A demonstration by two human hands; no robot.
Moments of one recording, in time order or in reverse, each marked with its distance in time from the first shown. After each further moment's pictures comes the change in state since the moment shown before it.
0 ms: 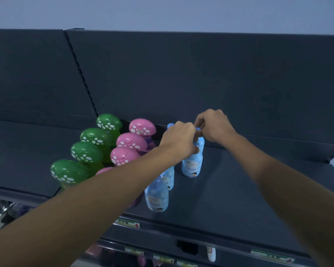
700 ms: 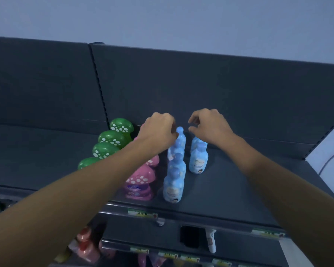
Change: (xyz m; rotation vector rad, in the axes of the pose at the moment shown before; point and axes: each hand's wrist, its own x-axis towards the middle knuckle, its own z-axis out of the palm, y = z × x) left_hand -0.054 -0.069 -0.083 0.008 0.174 0.042; right_hand -0.053 -0.095 -0.024 -0.121 0.108 0.015
